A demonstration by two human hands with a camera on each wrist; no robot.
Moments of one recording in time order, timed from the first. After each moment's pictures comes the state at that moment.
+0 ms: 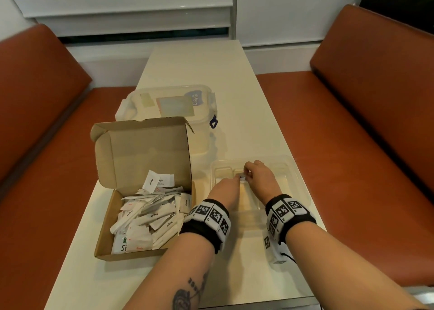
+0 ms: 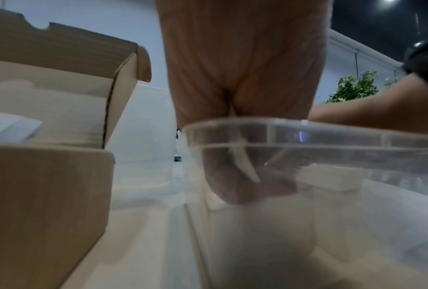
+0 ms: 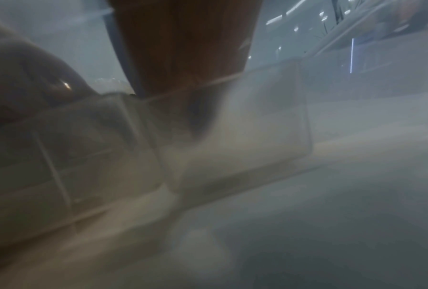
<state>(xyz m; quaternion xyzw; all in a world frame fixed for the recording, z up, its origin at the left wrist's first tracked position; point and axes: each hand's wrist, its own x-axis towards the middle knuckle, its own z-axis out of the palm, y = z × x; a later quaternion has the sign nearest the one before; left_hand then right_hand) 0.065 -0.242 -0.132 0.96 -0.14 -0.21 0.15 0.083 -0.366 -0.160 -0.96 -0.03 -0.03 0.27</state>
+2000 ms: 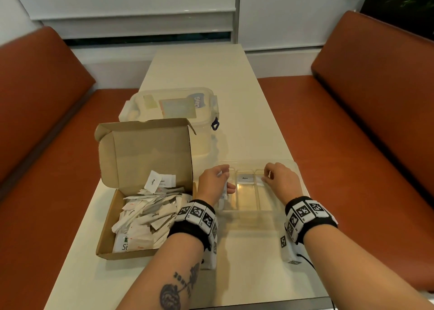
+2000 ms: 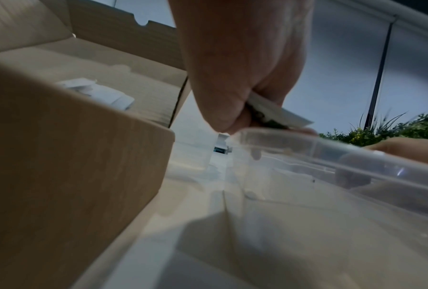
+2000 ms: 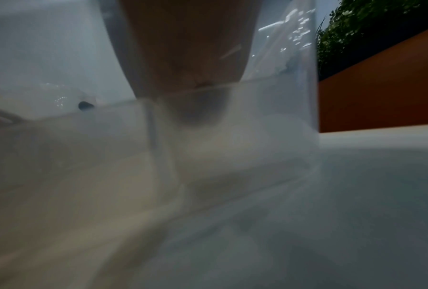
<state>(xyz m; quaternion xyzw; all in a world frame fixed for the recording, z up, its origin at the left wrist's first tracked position) 0.072 -0.214 -0.132 0.76 0.08 -0.11 0.63 0.080 -0.414 -0.160 -0.98 0.03 -0.04 0.19</state>
